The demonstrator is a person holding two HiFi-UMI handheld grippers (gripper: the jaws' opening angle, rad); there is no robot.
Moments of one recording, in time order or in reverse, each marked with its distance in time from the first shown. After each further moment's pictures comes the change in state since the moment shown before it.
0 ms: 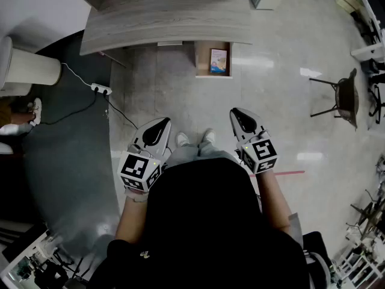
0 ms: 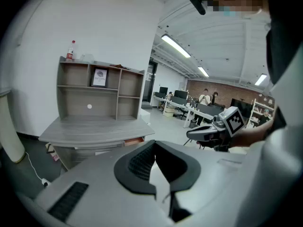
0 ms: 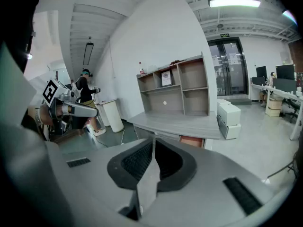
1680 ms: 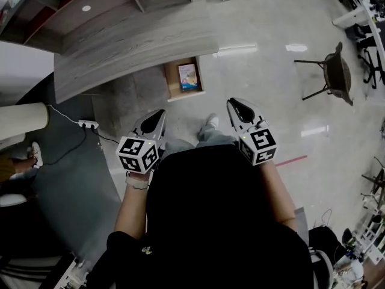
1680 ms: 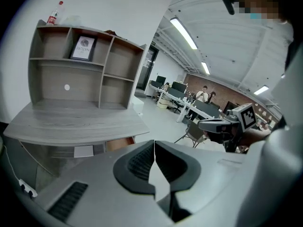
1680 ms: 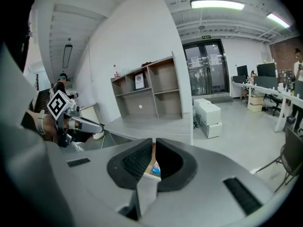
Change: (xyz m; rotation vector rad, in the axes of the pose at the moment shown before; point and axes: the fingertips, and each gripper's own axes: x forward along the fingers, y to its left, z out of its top) left arm 0.200 0.022 0.025 -0.090 0.157 -0.120; right arm 0.020 -0.167 0.030 0.115 -0.017 -0.178
